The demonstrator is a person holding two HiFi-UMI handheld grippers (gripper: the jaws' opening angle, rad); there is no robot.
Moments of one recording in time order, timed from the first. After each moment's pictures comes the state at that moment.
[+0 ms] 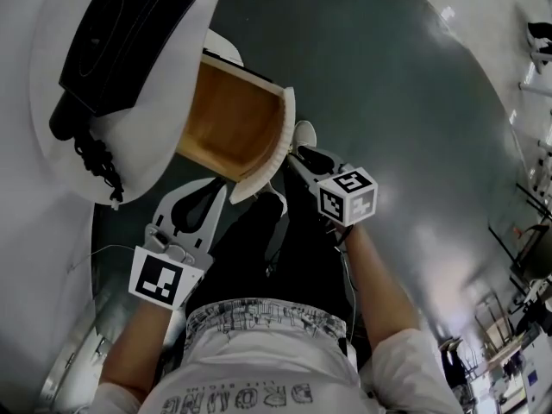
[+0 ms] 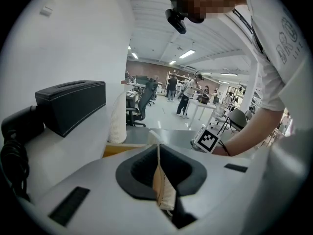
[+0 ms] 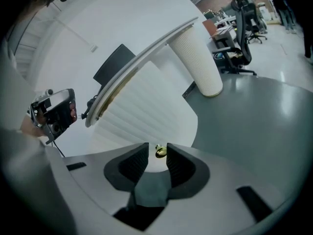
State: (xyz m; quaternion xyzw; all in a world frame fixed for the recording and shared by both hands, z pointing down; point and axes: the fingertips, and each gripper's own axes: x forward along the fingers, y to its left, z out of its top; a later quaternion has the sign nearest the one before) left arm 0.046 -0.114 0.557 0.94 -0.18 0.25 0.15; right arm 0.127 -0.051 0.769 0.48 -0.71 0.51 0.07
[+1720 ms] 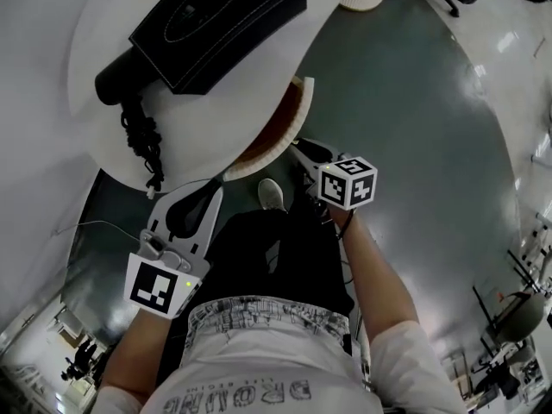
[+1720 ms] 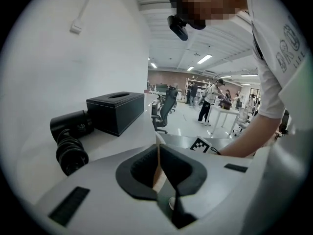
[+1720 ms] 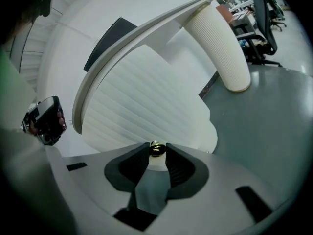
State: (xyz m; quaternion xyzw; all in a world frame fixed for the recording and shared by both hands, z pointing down) left arm -0.039 -0.164 0.538 0.91 -0.31 0.22 0.13; right arm 0.051 -0.162 0.782 0.40 -0.75 0.52 0.06
